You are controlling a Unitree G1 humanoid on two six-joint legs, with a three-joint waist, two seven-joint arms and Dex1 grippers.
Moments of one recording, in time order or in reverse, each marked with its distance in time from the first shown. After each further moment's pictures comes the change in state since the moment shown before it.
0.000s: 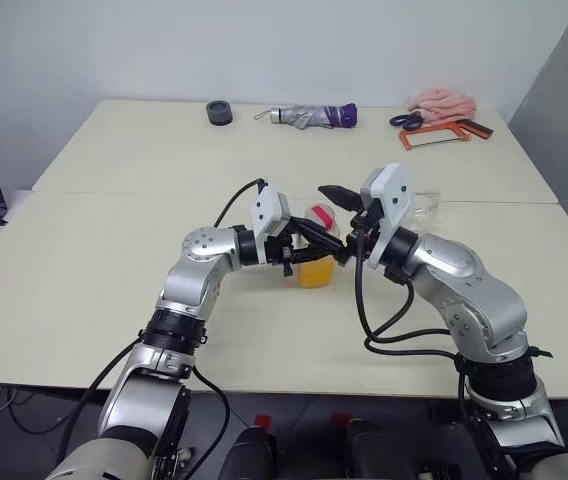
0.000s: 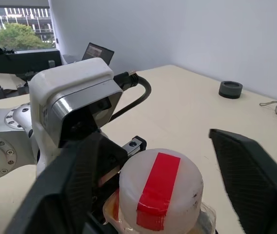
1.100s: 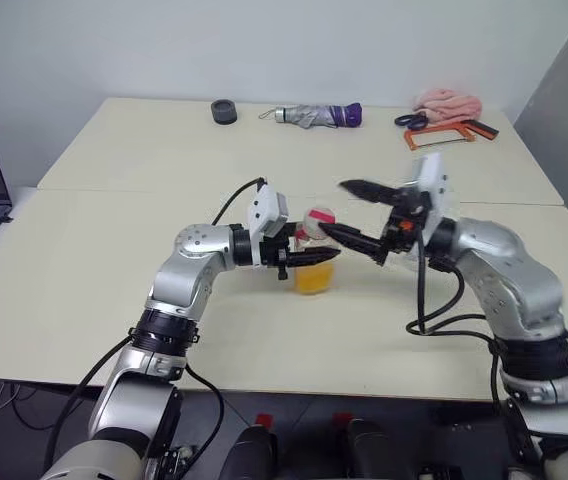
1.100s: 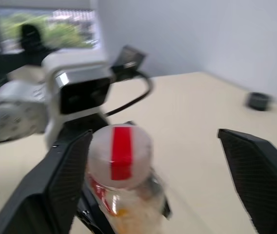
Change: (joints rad) left arm 0.008 0.041 0.013 -0.101 -0.012 0.098 -0.022; right arm 0.011 -0.145 -0.170 0.027 0.142 -0.047 0.211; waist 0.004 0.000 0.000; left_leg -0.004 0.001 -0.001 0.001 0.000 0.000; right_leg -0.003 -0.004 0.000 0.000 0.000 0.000
